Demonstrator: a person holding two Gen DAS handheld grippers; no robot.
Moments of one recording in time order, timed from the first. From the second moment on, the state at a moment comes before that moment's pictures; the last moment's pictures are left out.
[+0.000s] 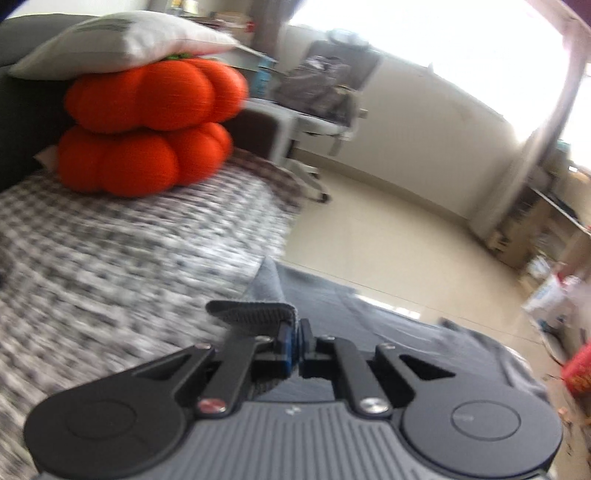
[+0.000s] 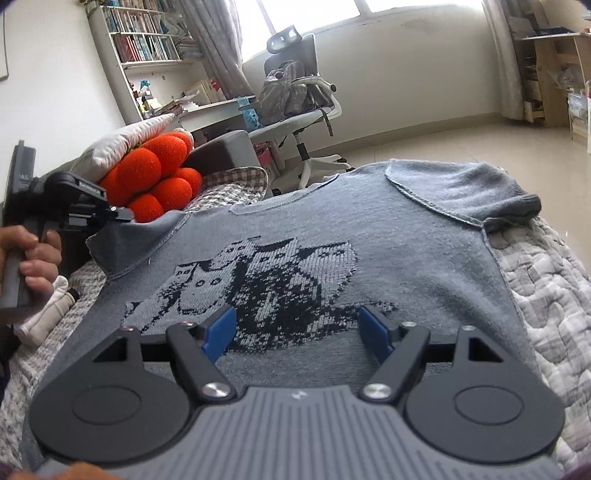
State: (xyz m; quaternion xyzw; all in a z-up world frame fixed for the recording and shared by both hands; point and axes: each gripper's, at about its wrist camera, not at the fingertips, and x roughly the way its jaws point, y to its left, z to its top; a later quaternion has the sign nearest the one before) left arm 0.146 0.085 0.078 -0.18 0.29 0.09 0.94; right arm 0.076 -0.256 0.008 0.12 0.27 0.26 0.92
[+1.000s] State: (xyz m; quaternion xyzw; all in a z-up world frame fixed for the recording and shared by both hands) left arm 0.052 0.147 0.047 -0.18 0.29 0.06 0.94; right arm 0.074 -0.239 0.015 0.06 0.29 0.24 0.92
